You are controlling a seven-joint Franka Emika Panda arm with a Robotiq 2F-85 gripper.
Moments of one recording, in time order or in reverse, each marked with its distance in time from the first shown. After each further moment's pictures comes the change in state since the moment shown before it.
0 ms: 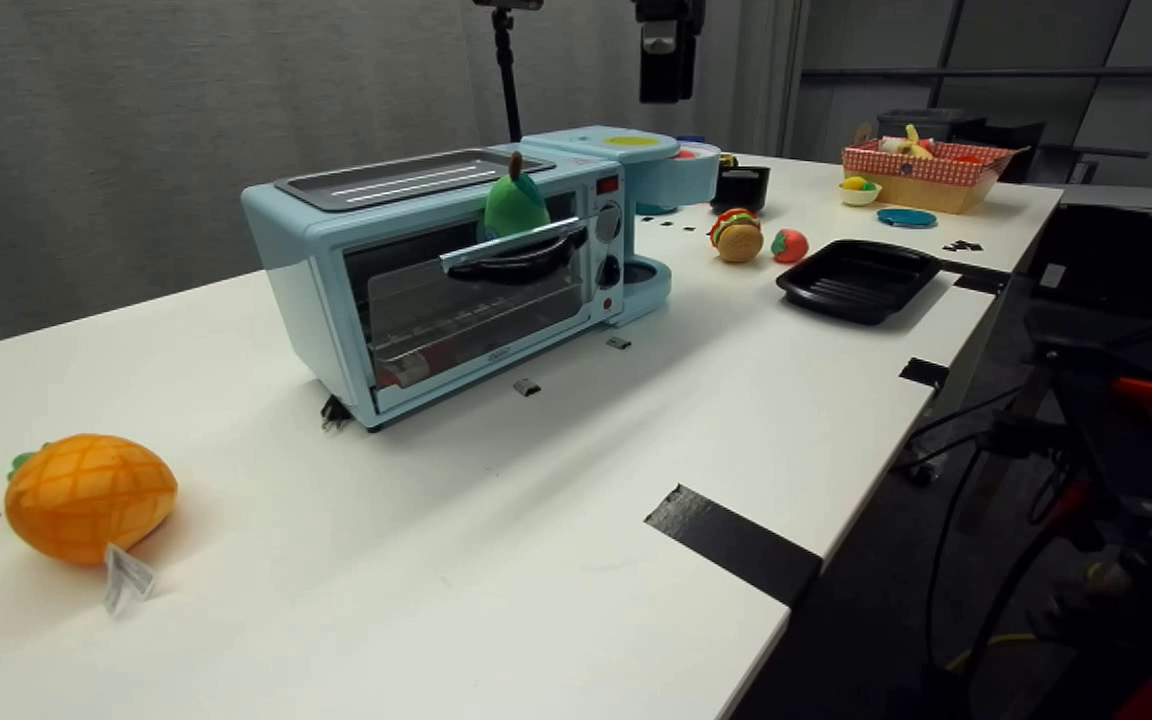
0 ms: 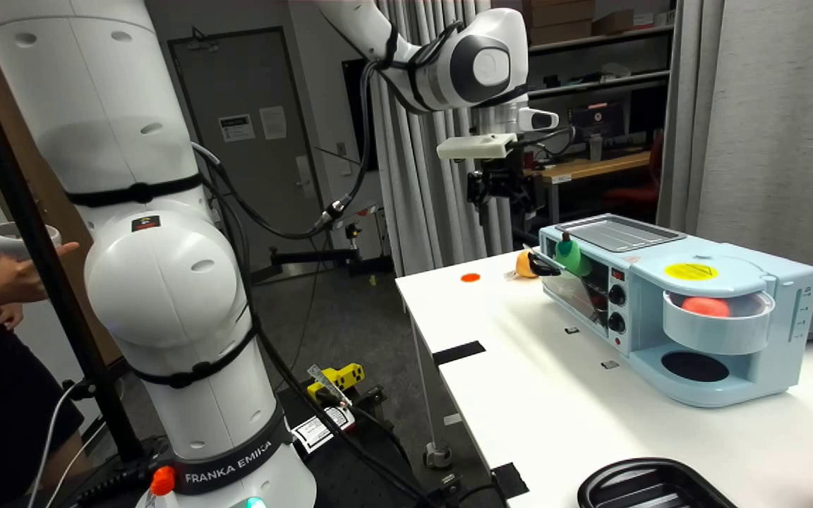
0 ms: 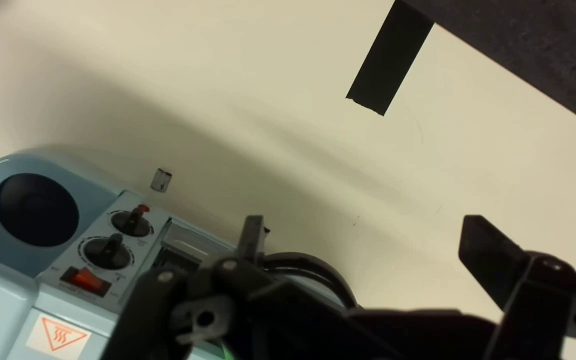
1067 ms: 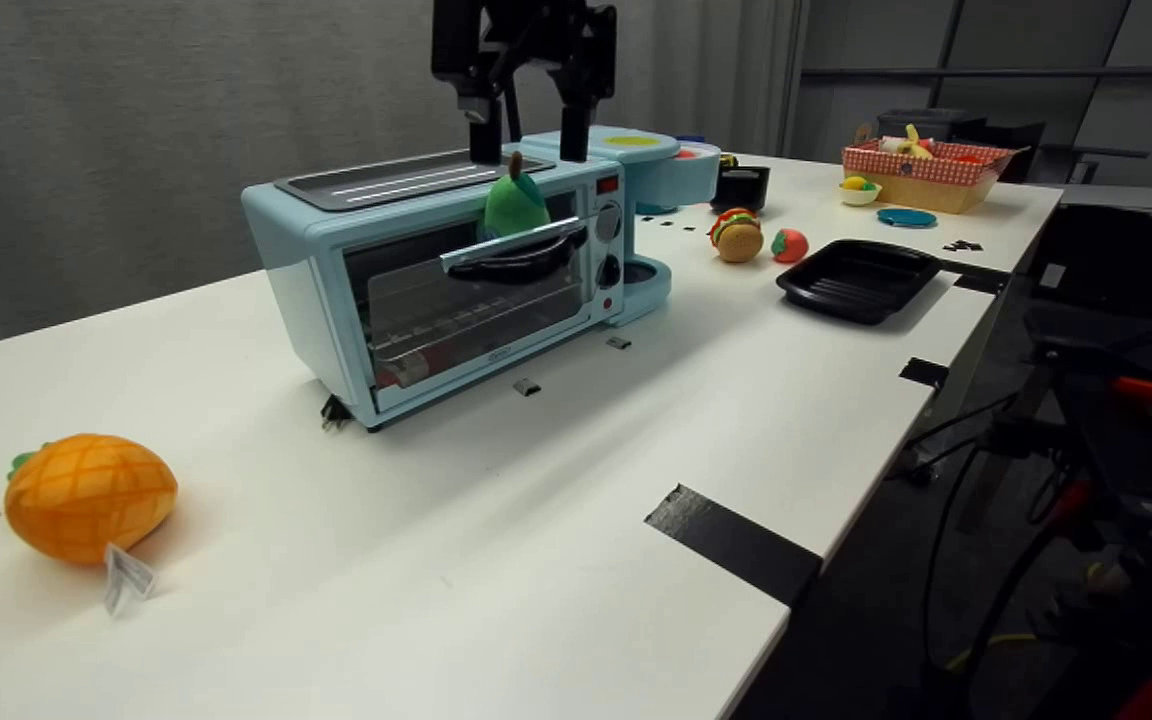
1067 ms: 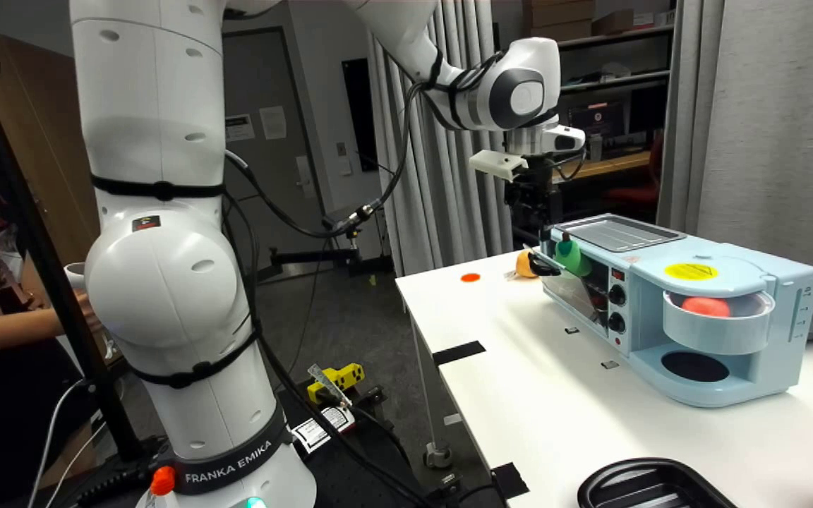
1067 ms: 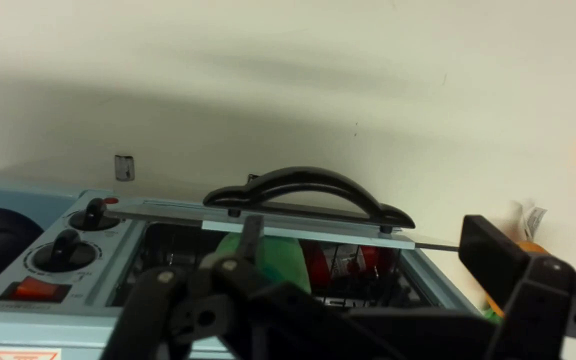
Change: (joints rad) arm 0.001 0.269 -0.003 0.235 0.058 0.096 0.332
